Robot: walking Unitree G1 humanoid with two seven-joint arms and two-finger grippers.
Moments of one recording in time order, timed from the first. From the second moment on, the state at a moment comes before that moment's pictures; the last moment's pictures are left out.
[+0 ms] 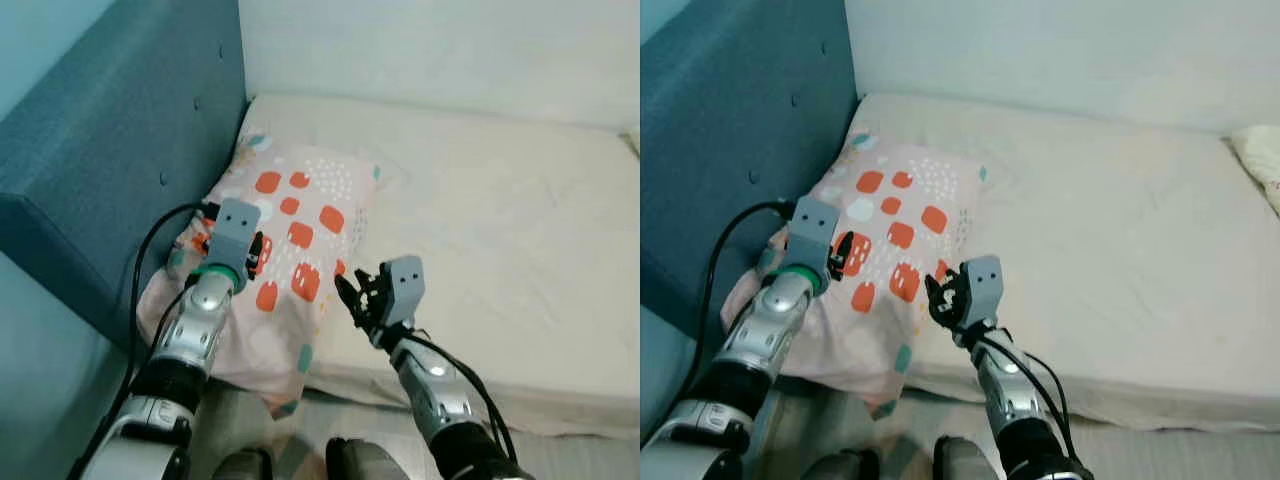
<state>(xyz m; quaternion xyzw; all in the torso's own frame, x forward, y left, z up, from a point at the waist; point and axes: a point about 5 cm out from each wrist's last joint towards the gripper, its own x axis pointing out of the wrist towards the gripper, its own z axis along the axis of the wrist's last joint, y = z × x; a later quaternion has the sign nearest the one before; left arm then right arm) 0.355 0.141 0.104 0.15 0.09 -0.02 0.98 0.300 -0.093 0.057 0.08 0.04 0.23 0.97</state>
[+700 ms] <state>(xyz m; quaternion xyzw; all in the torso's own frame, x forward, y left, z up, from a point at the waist) 0.388 0.204 0.140 0.11 0.14 0.02 0.98 0.322 -0.095 0.084 0.06 0.00 0.21 0.97</state>
